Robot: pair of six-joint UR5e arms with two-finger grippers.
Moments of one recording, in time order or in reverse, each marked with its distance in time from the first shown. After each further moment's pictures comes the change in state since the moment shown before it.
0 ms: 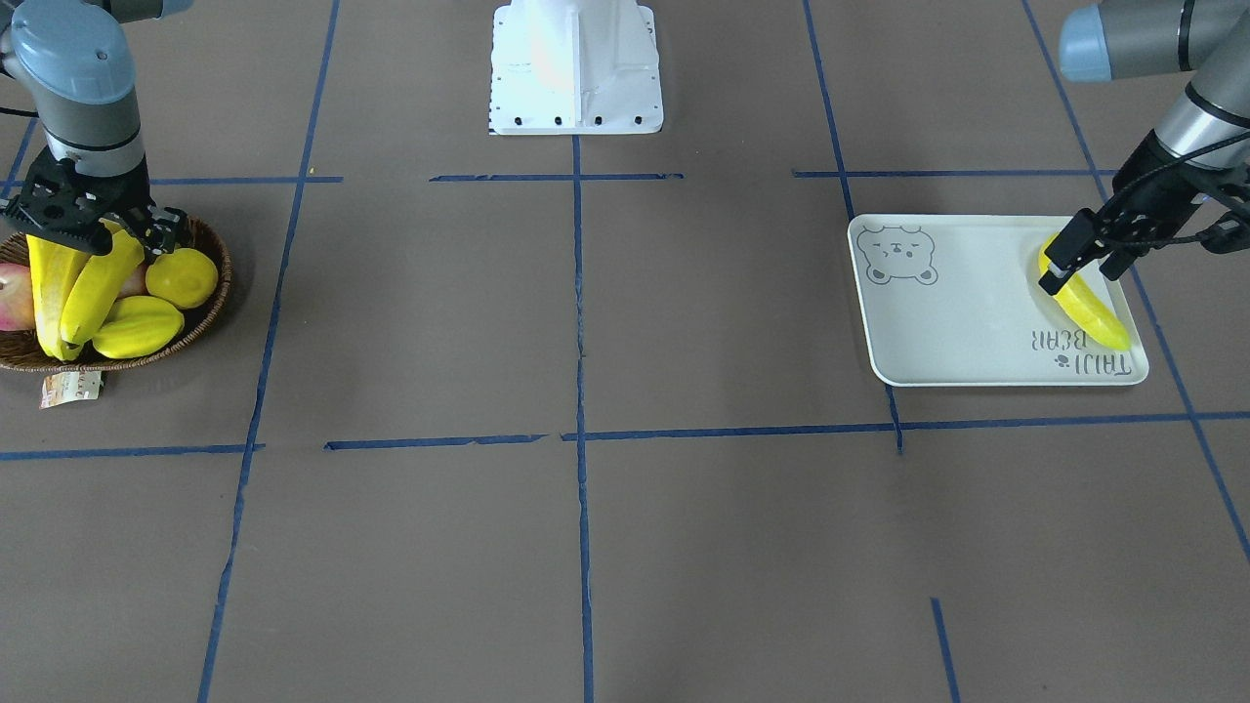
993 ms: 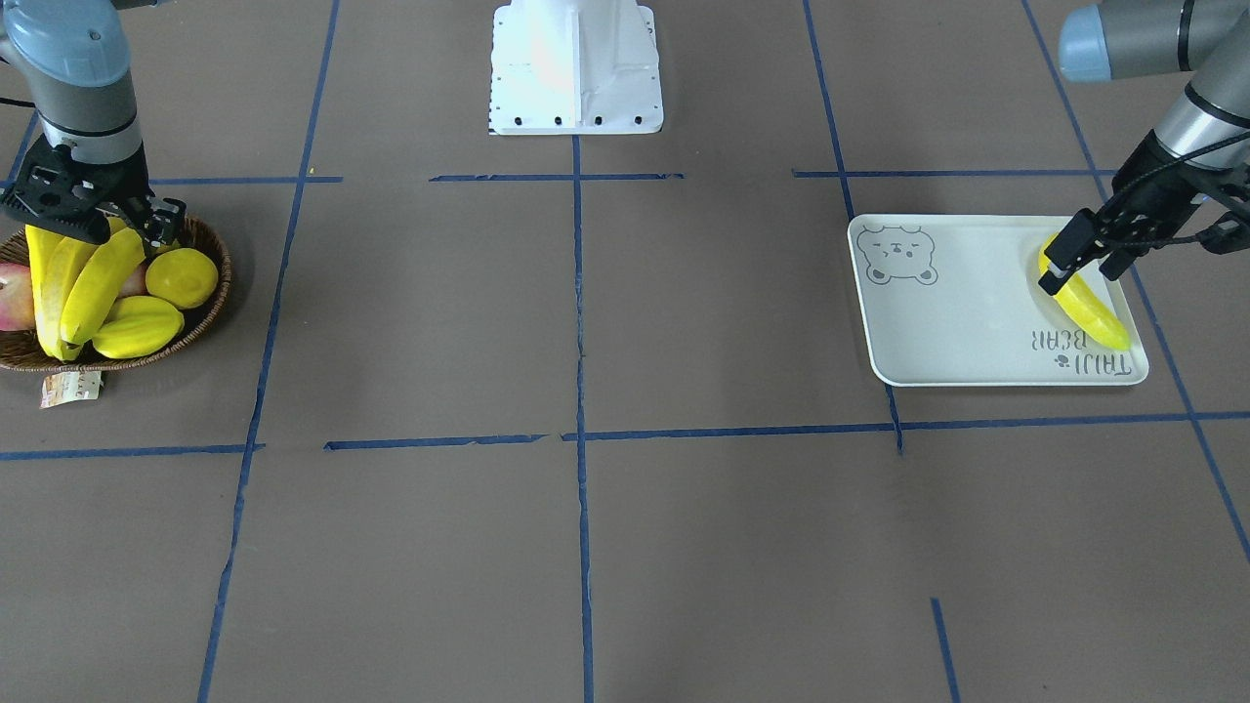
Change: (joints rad) left arm 0.000 0.000 0.000 0.000 0.000 -0.001; right arm 0.000 -0.009 0.027 0.000 -0.001 0.000
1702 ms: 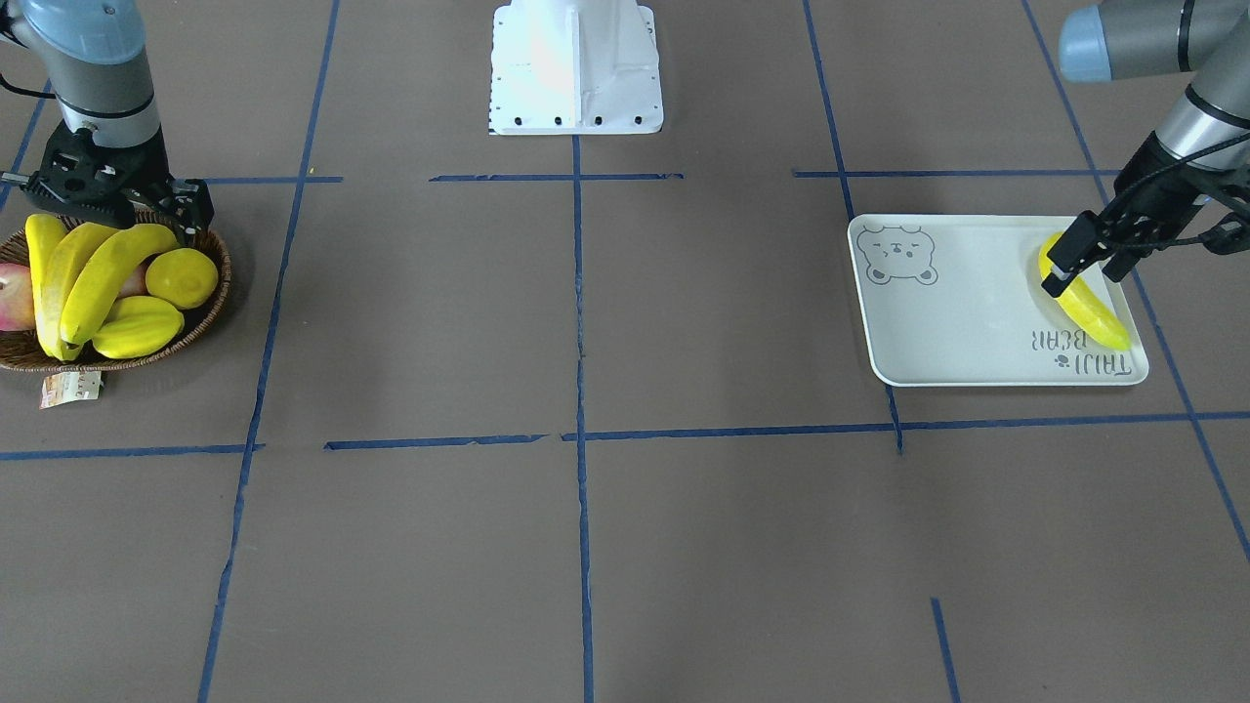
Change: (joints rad) left arm 0.001 0.000 0.001 0.000 0.013 -0.001; right arm -0.023 0.002 0.035 0.001 0.006 -0.015
